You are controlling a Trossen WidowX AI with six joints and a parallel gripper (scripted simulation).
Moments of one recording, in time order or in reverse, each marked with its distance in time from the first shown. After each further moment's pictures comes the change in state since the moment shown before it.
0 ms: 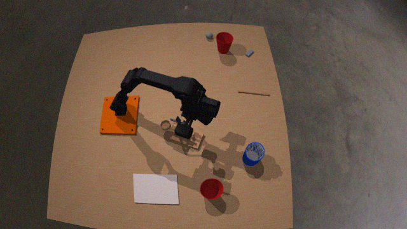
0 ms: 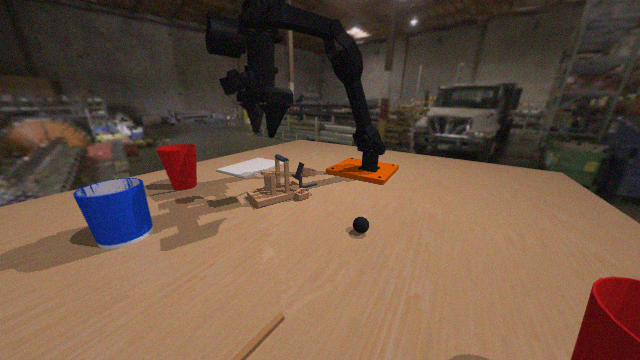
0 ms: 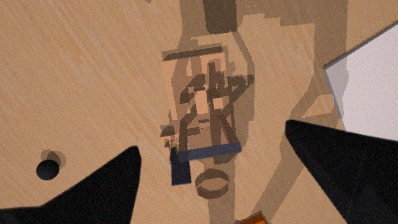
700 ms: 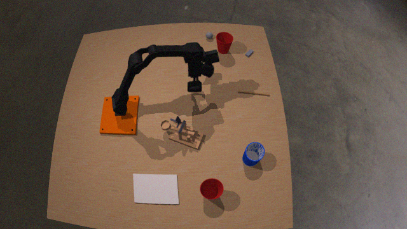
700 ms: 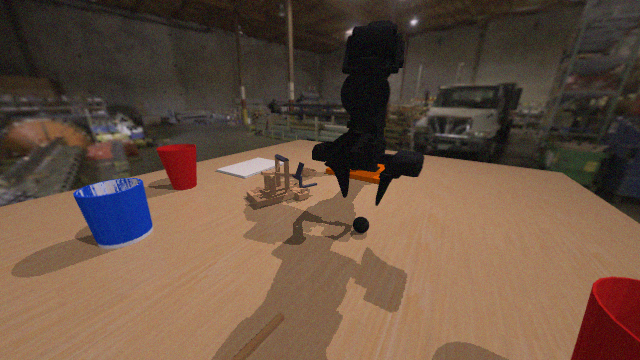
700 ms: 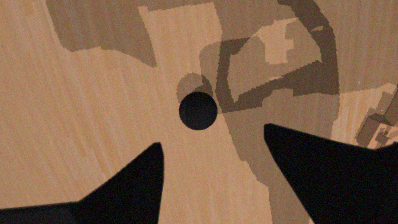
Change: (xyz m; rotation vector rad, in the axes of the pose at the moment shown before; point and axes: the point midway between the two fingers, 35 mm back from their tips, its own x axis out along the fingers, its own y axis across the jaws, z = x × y) arm 0.089 0.246 -0.086 -0.382 0.044 0.035
